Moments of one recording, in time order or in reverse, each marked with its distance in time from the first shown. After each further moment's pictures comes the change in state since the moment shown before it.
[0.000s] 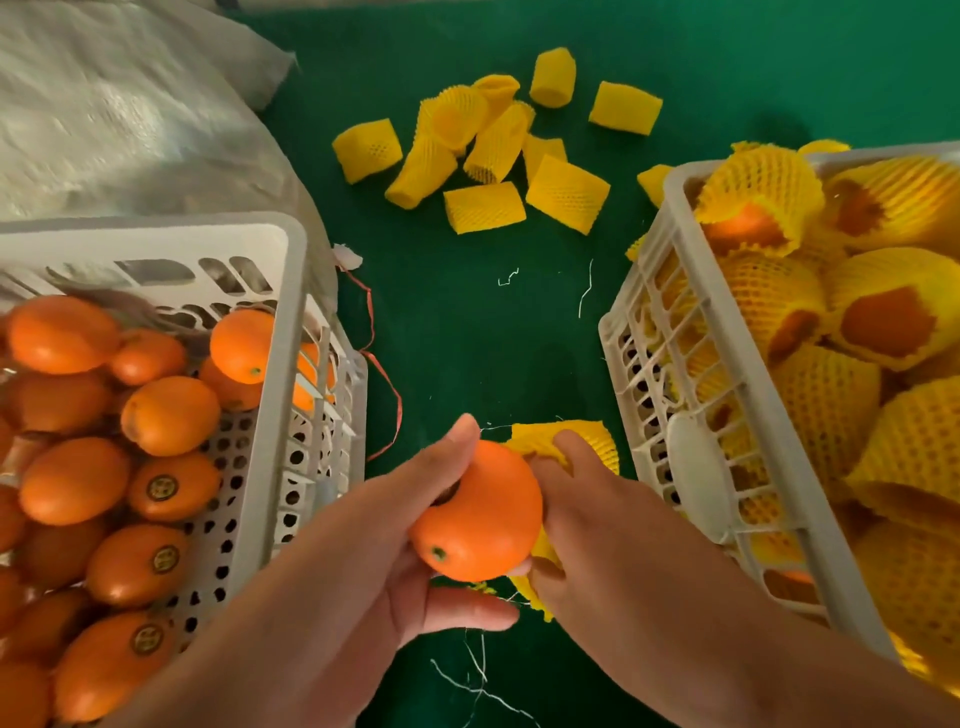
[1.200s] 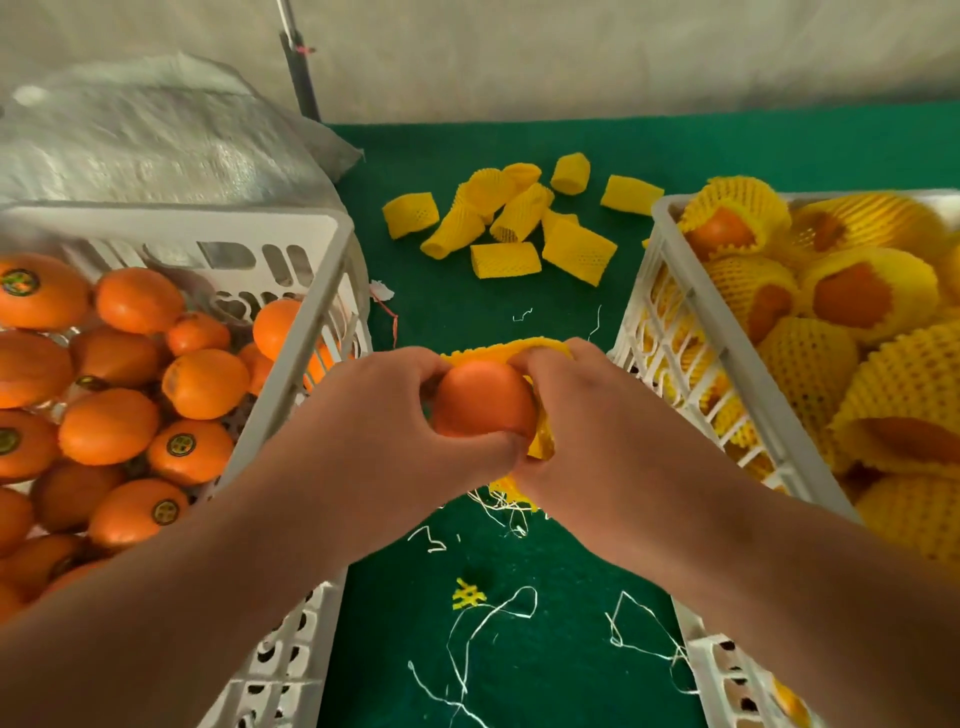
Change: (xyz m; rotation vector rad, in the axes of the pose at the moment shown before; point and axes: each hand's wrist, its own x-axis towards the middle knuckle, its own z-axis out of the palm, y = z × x) left_hand -0.026 -0.036 -0.010 0.786 0.490 0.759; right_hand 0.006 0.001 -0.012 -0.027 0.280 -0.091
